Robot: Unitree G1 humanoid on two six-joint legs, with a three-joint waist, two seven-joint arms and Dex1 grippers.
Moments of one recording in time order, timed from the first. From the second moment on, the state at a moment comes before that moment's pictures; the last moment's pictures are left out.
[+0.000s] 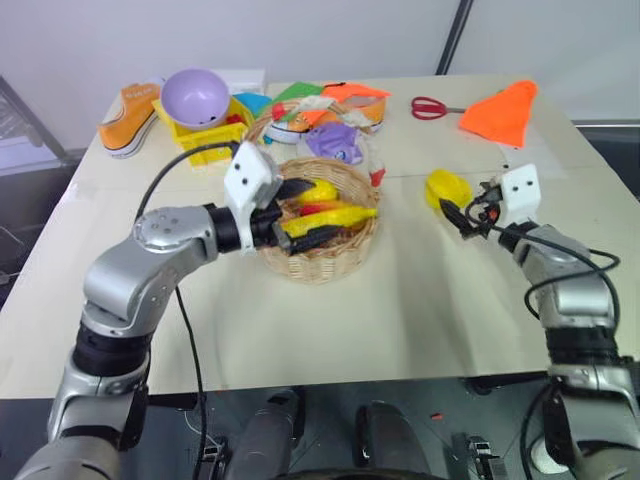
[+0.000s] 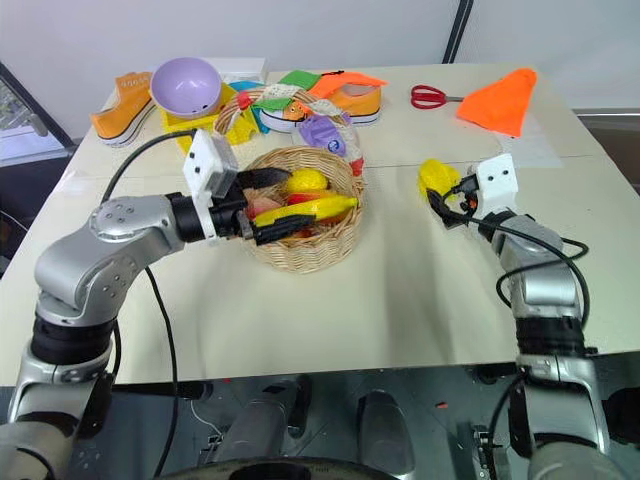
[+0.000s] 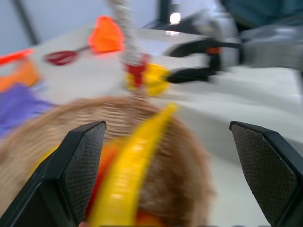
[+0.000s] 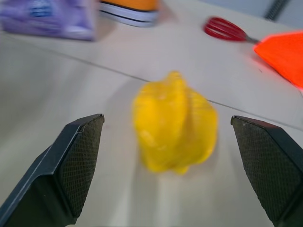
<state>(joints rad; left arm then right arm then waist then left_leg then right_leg) -0.55 0.57 -0.05 -0.45 -0.62 0.79 -0.74 -0.57 -0.57 -0.16 0.35 0.22 0.33 0.43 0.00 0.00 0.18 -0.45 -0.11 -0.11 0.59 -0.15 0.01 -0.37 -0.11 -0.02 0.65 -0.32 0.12</state>
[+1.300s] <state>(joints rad) -0.24 0.72 0.22 -0.32 -0.62 0.51 -0.88 -0.68 -0.44 0.17 -0.40 0.52 0.73 0.50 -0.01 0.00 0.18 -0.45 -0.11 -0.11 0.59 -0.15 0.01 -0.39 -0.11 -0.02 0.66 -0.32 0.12</state>
